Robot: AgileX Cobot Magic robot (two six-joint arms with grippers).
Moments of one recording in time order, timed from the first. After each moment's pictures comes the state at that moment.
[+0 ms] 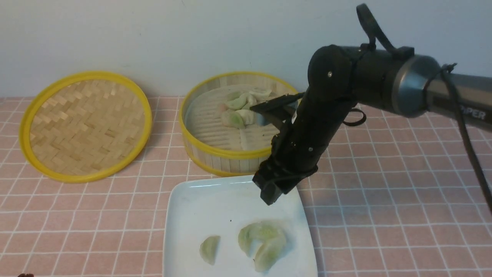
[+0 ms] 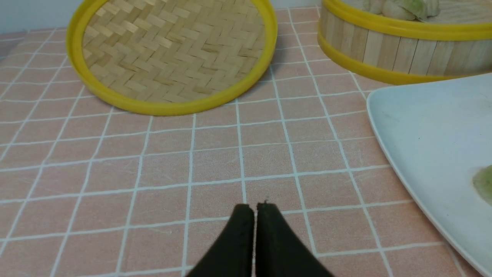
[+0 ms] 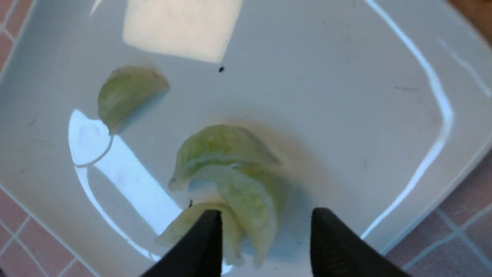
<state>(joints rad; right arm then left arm) 0.56 2.01 -1.64 0.32 1.19 -0.28 -0.05 -0.01 0.03 -0.04 0.38 0.03</state>
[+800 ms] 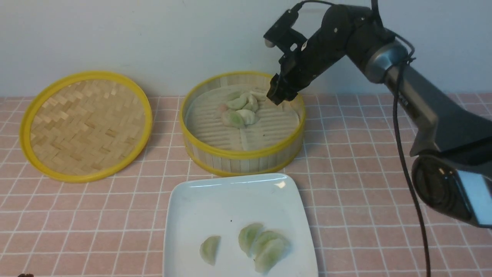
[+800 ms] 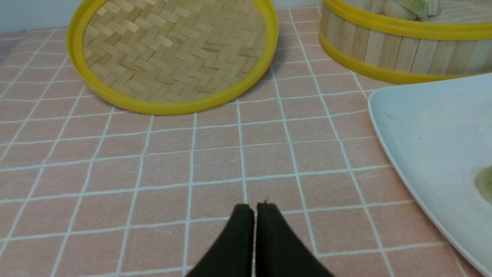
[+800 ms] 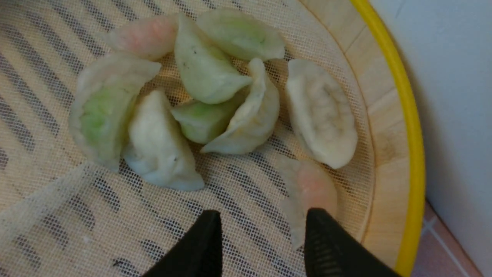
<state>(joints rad) 0.35 2.63 -2.66 0.30 1.16 -0.71 -0.05 -0.01 0.03 -0.04 0.38 0.03</state>
